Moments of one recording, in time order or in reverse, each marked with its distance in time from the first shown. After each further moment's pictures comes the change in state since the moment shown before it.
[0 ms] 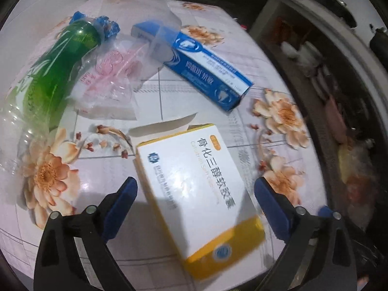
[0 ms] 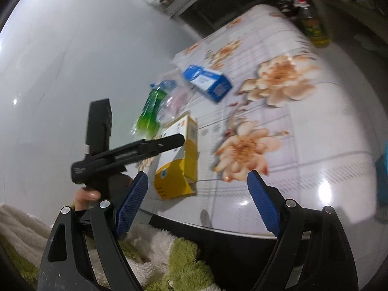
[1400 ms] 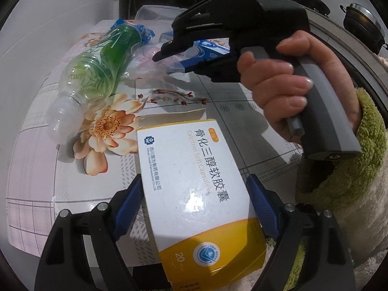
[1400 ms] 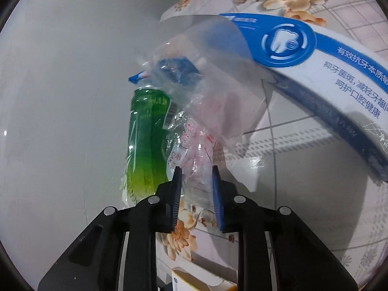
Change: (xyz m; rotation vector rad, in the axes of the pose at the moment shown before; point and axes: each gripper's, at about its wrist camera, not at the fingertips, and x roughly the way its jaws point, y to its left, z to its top) left arm -0.053 0.054 -0.099 0.141 -0.153 0.004; right arm 0.237 0.069 0.104 0.166 0.281 0.028
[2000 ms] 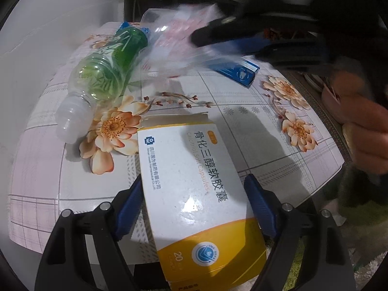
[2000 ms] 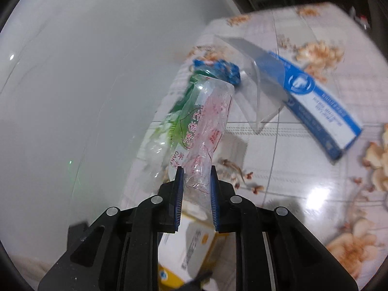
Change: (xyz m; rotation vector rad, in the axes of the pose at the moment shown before) left arm -0.005 0.003 -0.002 -0.013 -0.020 0.021; right arm -0.069 0.065 -0.068 -0.388 -0.069 -0.114
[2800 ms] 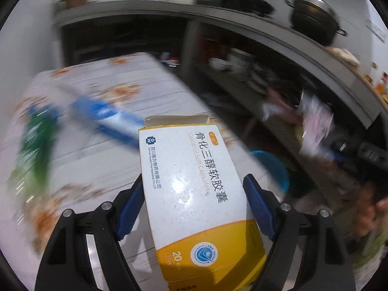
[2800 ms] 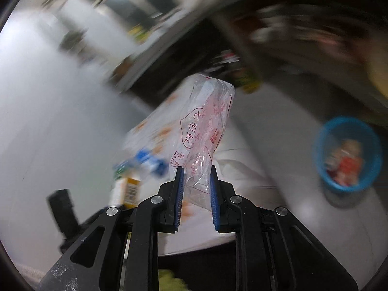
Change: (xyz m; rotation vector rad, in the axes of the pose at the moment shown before) left arm 0.002 -0.143 0.096 0.228 -0.058 -0.282; right arm -0.260 -0.177 -0.172 0.527 -0.585 -0.286
